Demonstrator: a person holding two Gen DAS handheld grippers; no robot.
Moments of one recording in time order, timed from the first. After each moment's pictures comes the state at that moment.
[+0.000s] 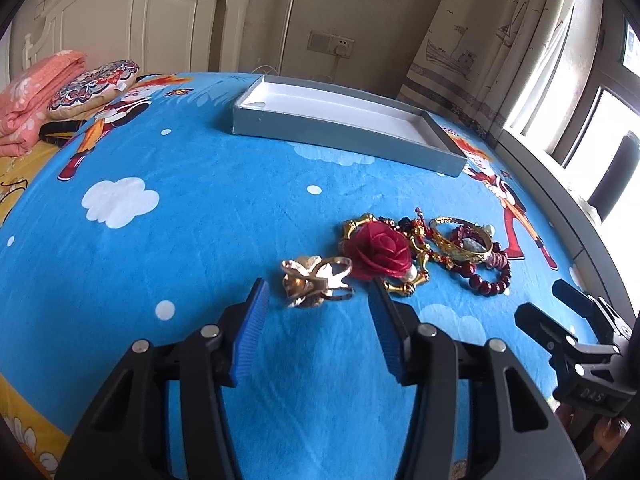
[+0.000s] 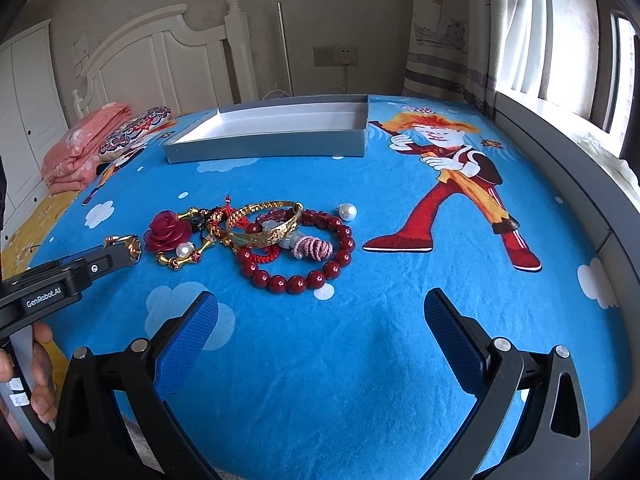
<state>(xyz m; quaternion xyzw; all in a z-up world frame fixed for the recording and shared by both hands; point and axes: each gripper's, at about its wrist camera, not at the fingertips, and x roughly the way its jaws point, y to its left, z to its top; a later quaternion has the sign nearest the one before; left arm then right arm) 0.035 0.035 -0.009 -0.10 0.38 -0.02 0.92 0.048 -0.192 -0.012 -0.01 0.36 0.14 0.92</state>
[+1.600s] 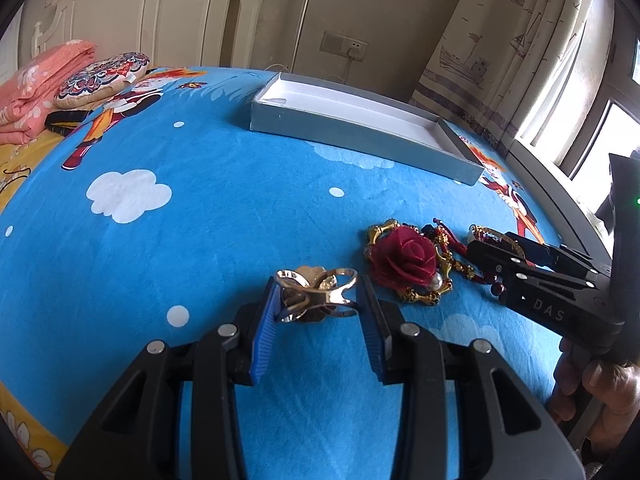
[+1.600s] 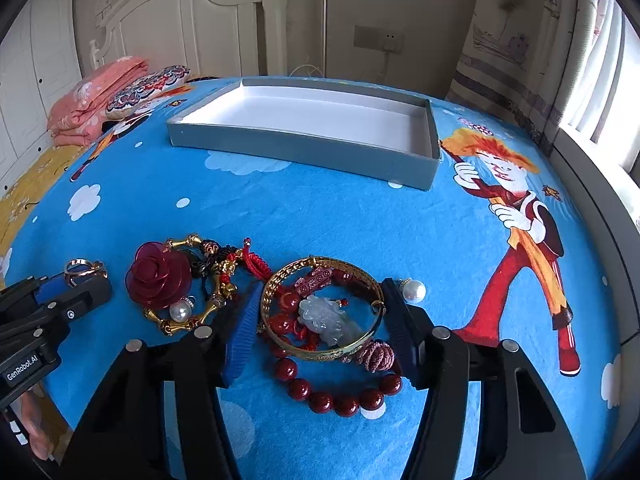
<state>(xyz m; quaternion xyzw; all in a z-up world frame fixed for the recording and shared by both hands) 0.039 0.054 -0.017 -0.12 0.38 -0.01 0.92 0.122 -0.138 -0.014 -0.07 0.40 0.17 0.90</state>
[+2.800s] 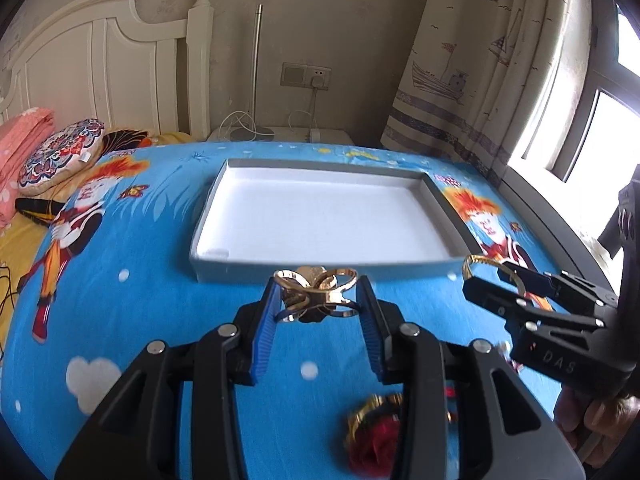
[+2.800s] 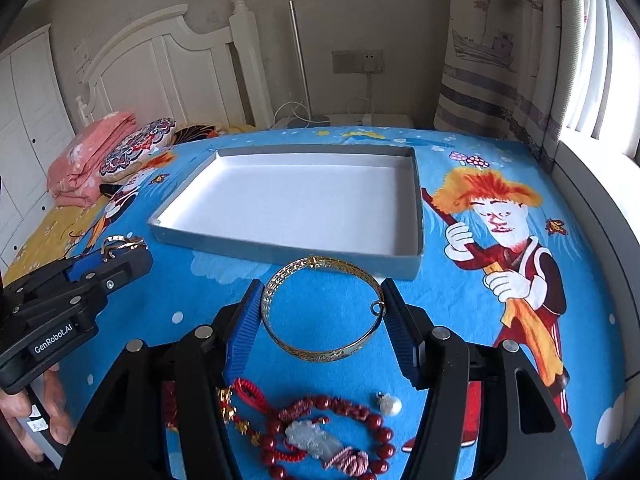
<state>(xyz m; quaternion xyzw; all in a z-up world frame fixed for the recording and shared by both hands) 0.171 0.044 0.048 -0.05 0.35 -0.05 0.93 0.198 -0.143 0.030 0.00 0.38 0.16 0.91</state>
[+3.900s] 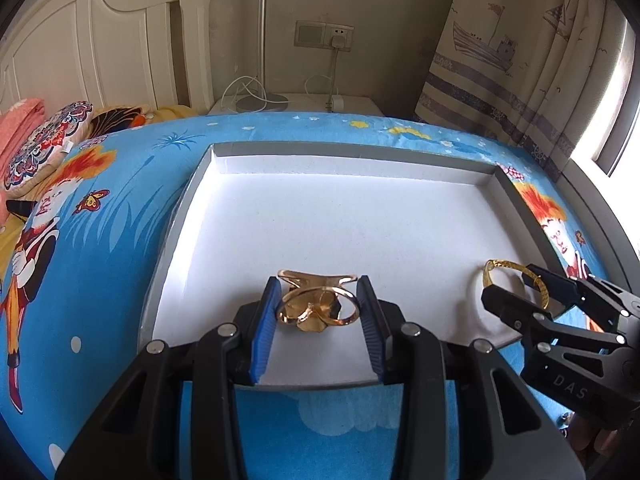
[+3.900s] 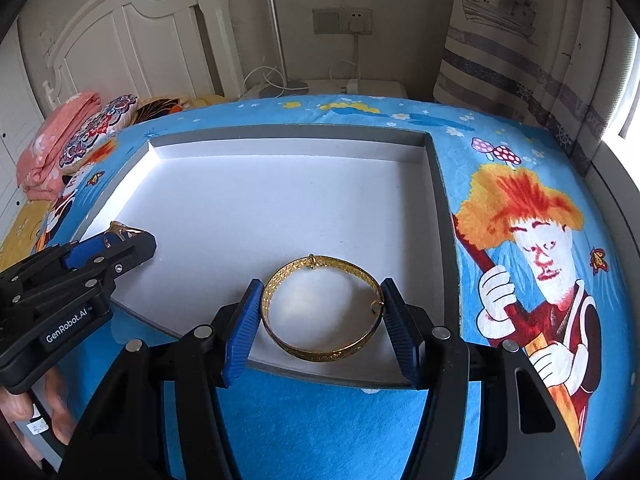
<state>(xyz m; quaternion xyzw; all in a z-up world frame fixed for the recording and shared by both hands) 0.284 0.053 -0.003 -0.03 0.42 -0.02 0.91 0.298 -0.124 -0.013 -0.02 0.44 0.13 0.89</state>
